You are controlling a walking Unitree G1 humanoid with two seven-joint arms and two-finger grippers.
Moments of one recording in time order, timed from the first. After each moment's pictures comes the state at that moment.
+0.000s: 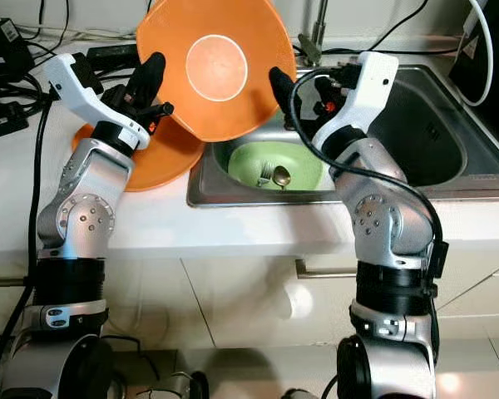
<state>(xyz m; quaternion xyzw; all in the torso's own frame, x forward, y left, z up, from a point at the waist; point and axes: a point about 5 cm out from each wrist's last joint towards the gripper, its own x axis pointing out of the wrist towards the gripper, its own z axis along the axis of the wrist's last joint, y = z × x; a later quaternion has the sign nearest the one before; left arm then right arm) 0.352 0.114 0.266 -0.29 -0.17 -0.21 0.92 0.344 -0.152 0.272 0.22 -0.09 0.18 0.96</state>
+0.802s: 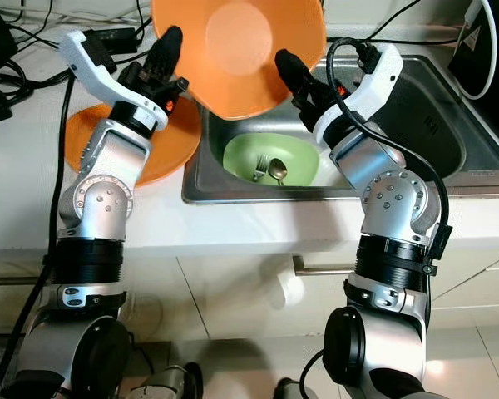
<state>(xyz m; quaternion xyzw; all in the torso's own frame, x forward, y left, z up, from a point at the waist) 0.360 0.092 0.277 -0.34 -0.18 -0.24 0.89 0.354 -0.150 0.272 0.34 -0.02 0.22 0.91</state>
